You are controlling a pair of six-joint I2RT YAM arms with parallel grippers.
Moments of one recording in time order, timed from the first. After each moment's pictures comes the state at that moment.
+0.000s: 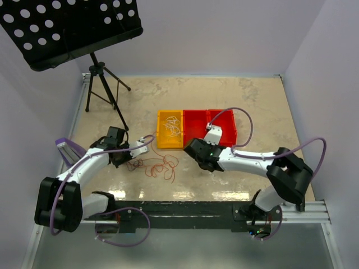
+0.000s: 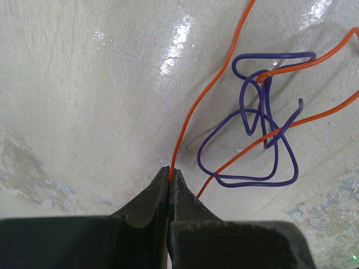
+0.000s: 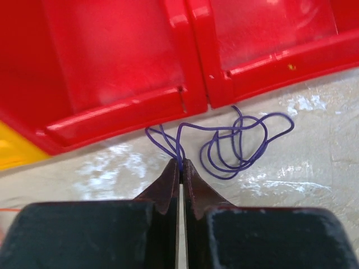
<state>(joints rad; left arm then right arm) -0.19 1.20 0.59 -0.59 0.07 0.93 0.97 1.55 0.82 -0.38 0.77 1.10</state>
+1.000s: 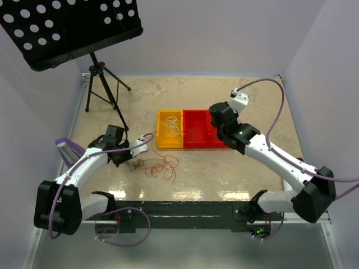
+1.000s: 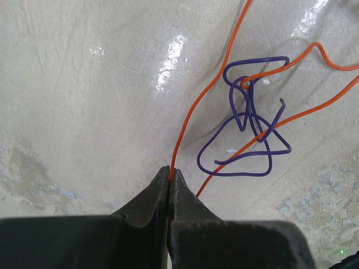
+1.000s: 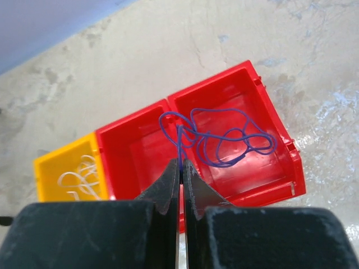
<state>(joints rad) -0.19 1.17 0.62 -0.64 0.13 0.93 0.71 1.27 1.09 -0.41 0.79 0.81</state>
